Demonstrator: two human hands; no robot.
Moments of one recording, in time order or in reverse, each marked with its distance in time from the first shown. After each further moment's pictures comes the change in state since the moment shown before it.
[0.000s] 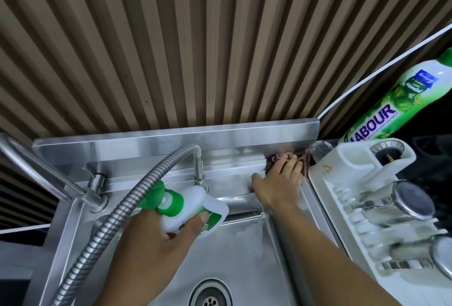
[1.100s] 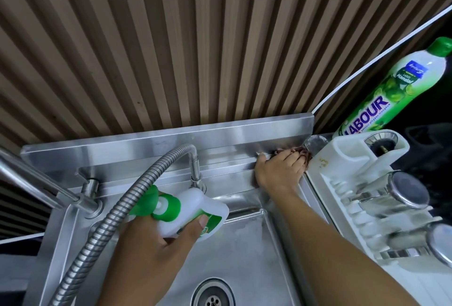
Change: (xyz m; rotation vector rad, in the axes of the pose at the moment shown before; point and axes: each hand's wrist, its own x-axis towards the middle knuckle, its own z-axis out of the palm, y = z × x) left_hand 0.001 -0.008 0.000 -0.052 -0.006 0.063; right_hand 0.020 -0.008 -0.004 -0.044 0.073 0.188
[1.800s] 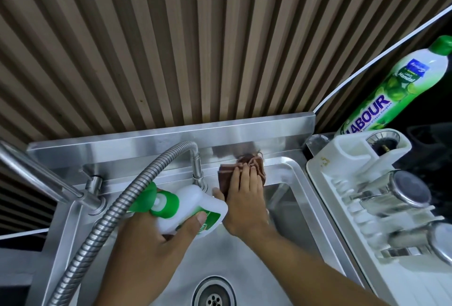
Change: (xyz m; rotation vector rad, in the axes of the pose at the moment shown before) left_hand -0.004 0.009 -0.004 0.044 0.016 -0.002; right_hand -0.084 -0.008 0.049 -0.130 -0.011 -0.565
